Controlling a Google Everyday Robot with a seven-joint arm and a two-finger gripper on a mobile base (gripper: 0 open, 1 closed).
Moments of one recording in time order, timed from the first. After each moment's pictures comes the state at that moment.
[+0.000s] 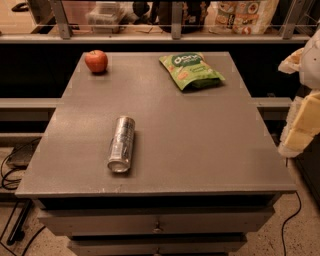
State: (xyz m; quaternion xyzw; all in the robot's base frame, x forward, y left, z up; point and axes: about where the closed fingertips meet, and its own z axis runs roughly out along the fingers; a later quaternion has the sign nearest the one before) arm 0.438 -0.217 0.976 -0.60 0.78 -0.03 0.16
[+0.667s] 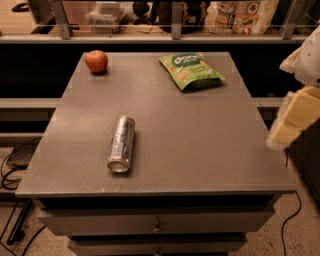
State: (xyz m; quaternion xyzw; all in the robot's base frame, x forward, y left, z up) arm 0.448 -0.212 0.976 -0.56 0.81 -0.02 0.18
